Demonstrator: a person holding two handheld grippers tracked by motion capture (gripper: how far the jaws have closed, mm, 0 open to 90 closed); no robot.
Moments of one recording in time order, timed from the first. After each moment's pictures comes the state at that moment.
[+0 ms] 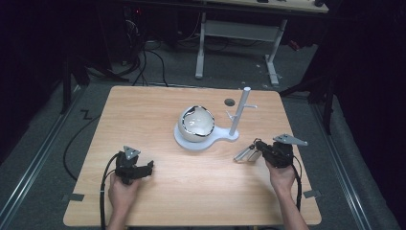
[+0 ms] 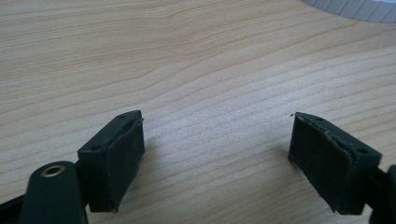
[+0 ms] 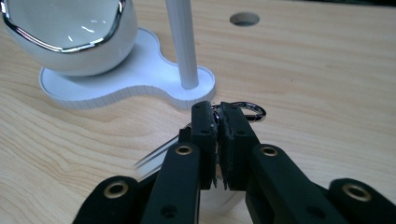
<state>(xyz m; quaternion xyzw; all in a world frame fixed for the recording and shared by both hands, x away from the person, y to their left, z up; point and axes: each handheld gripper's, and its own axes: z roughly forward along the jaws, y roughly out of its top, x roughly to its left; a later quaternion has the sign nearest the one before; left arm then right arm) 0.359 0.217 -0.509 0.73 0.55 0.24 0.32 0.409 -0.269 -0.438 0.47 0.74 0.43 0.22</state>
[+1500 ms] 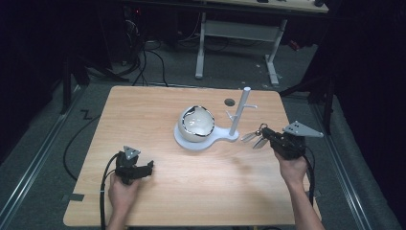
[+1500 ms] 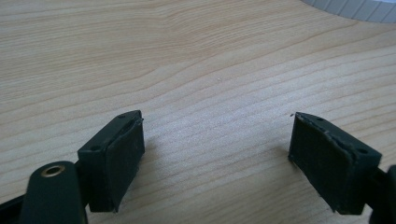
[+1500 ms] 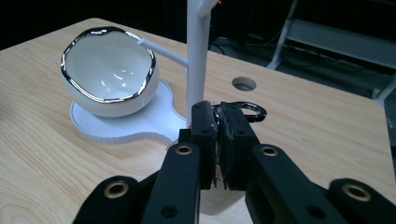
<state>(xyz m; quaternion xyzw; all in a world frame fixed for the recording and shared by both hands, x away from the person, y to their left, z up) 0.359 0.217 -0.509 0.73 0.55 0.24 0.32 0.402 -0.272 -0.374 0.39 0.75 0.46 0.26</state>
